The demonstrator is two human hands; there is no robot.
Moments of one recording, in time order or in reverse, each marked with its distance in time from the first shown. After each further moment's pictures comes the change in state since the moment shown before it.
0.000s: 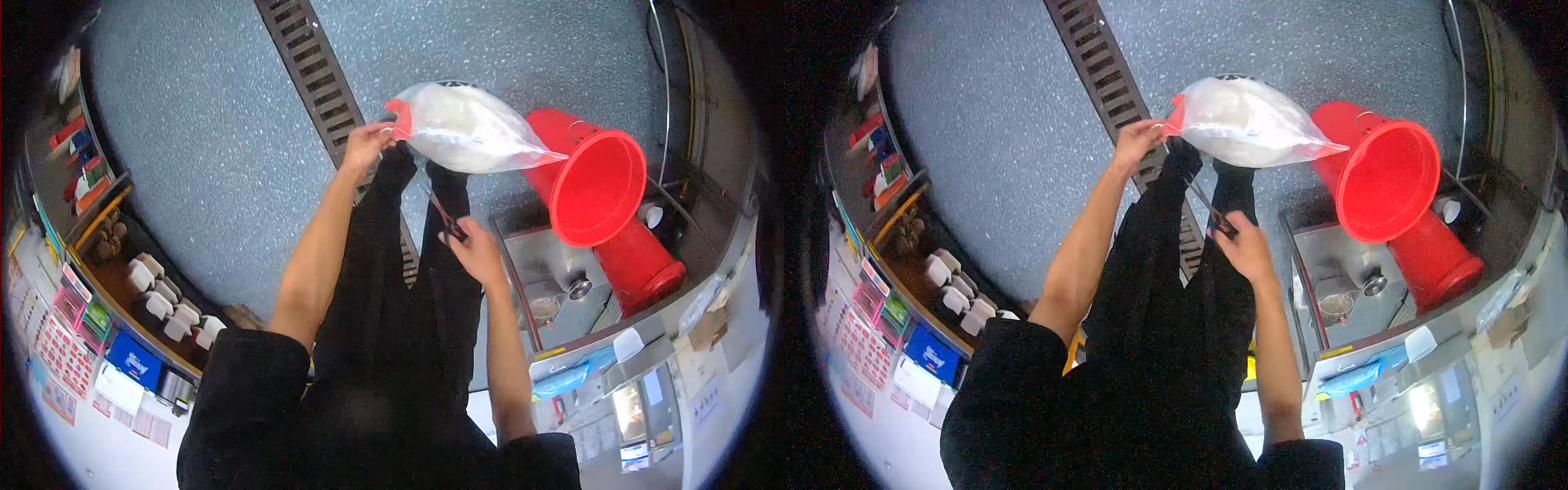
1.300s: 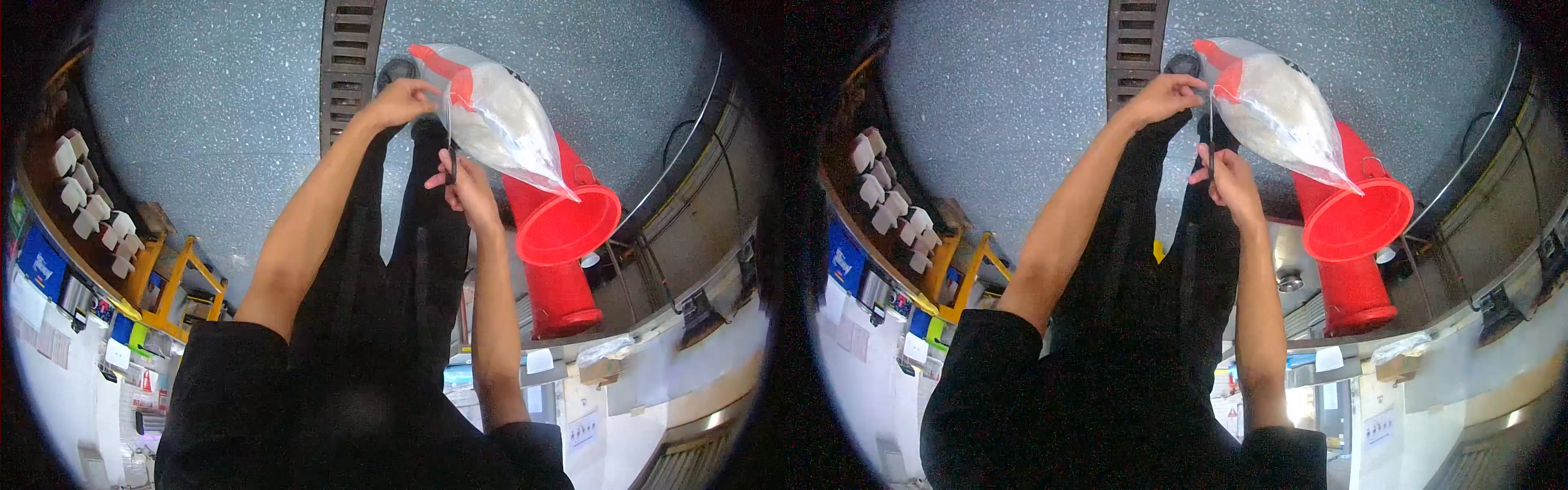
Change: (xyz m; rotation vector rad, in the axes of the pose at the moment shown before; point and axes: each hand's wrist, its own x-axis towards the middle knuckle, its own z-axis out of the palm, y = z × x) left_hand -0.021 -0.026 -0.024 0.123 -0.058 0.130; right_hand 0.104 -0.065 0.053 0.182 -0.361 0.384
